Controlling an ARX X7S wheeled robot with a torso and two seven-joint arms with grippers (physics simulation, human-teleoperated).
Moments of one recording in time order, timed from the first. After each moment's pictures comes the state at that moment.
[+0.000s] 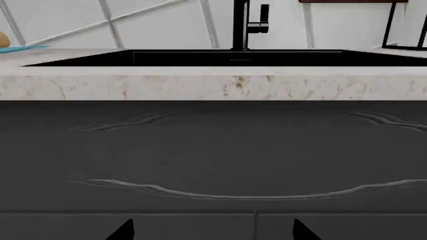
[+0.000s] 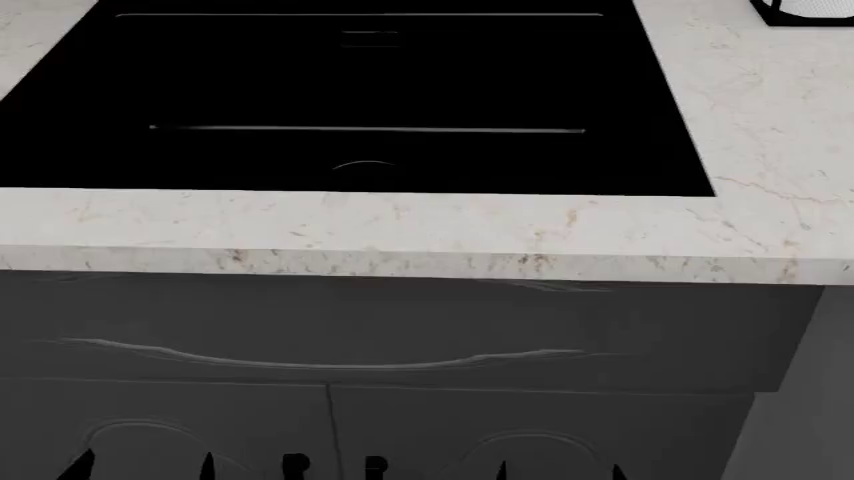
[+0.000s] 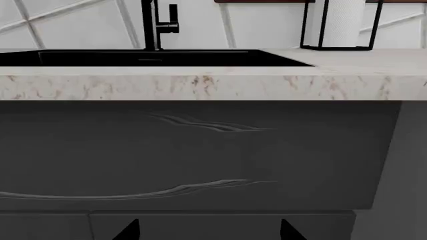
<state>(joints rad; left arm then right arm) 0.00 0.00 0.00 0.00 0.00 0.00 0.00 0.00 0.00 0.00 0.00 0.00 0.00 0.00</state>
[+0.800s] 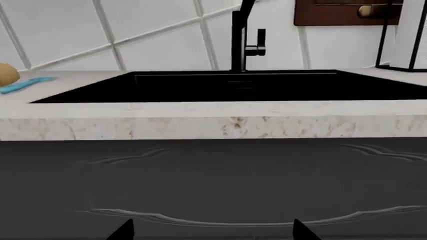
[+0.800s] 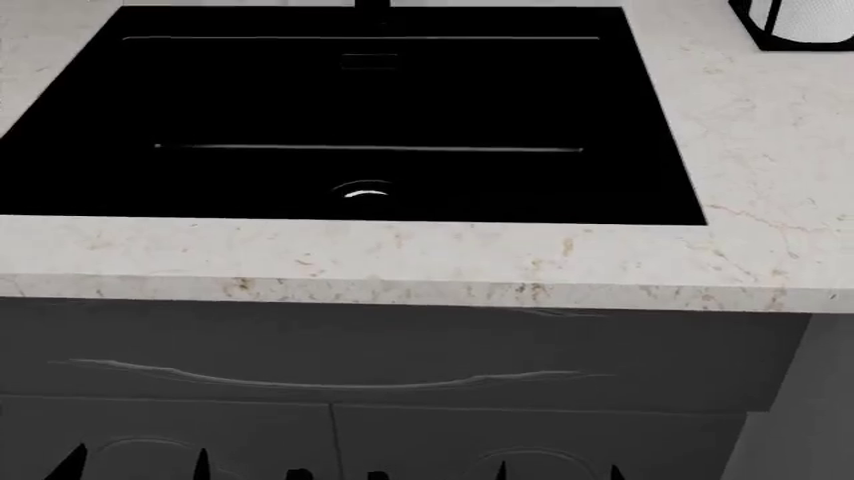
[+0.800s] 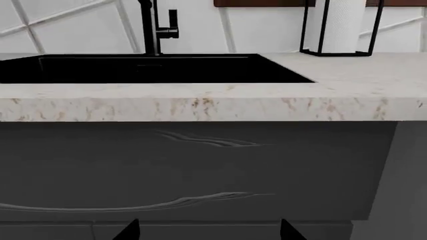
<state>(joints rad) 0.01 -0.08 0.08 0.01 -0.06 0.04 -0.08 0.02 0.07 -0.08 0.02 0.07 0.01 0.08</state>
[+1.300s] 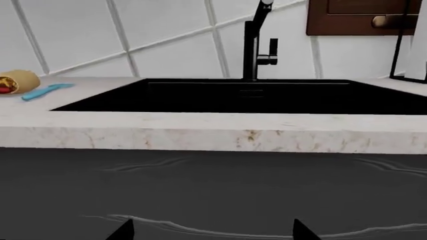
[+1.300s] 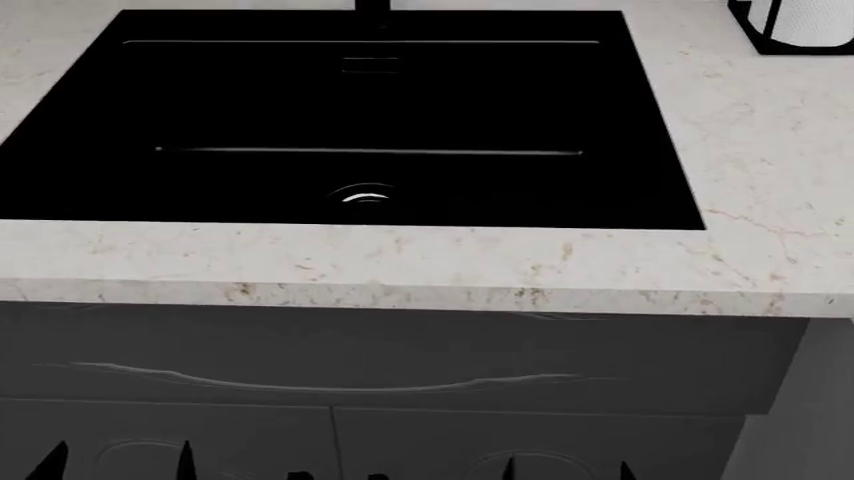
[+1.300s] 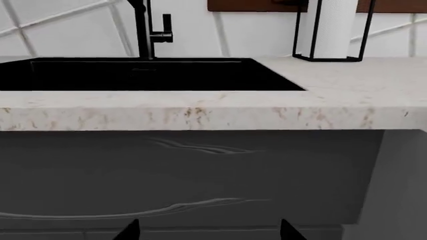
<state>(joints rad) 0.02 -0.10 0.10 0.03 -0.09 0.06 -0.14 0.02 0.10 -0.11 -0.01 0.10 0.03 0.13</state>
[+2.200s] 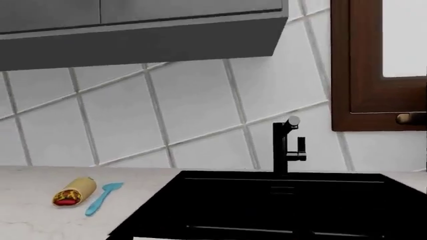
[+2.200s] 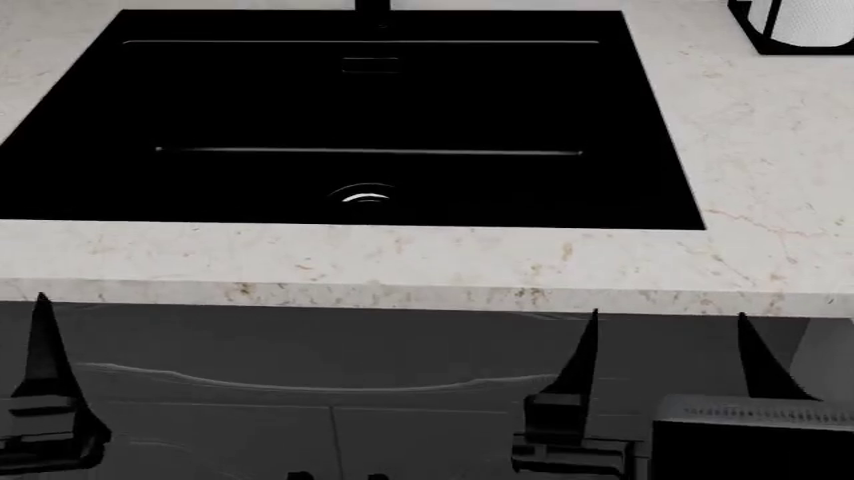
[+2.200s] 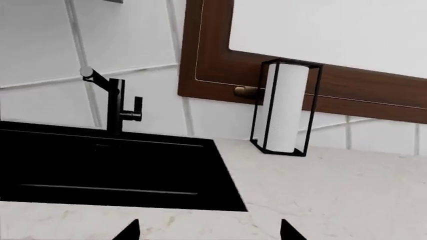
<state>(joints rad) -0.05 -0.20 0.01 0.68 -0.14 -0.41 -0.25 0.15 0.24 -0.04 -0.62 0.12 0.59 0.21</state>
